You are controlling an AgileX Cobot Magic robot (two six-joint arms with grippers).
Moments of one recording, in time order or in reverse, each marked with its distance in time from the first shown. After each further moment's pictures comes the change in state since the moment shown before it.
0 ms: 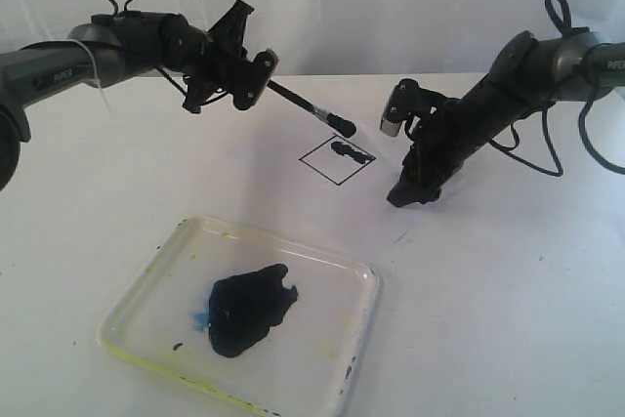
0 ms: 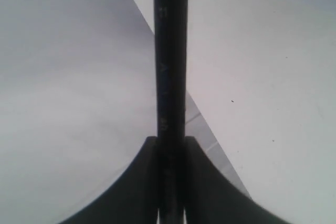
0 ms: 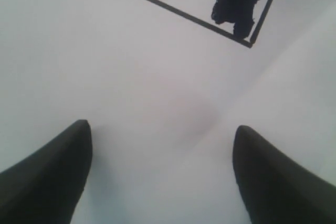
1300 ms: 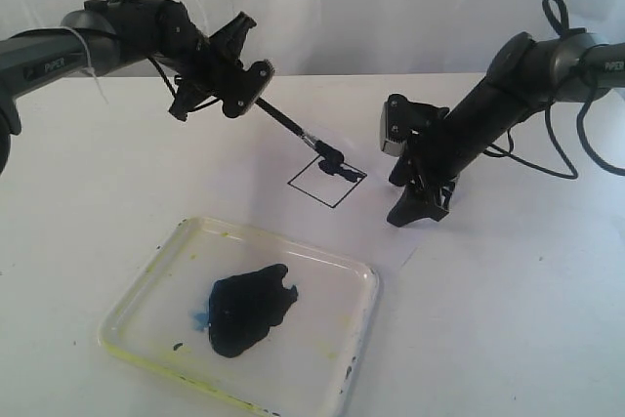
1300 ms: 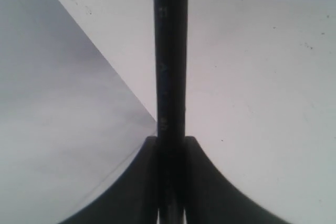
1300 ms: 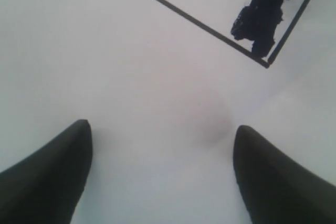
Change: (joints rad) left arm -0.006 -0.040 0.000 0.054 0.208 0.025; right arm 0.000 0.002 0.000 0.016 0.149 -0.223
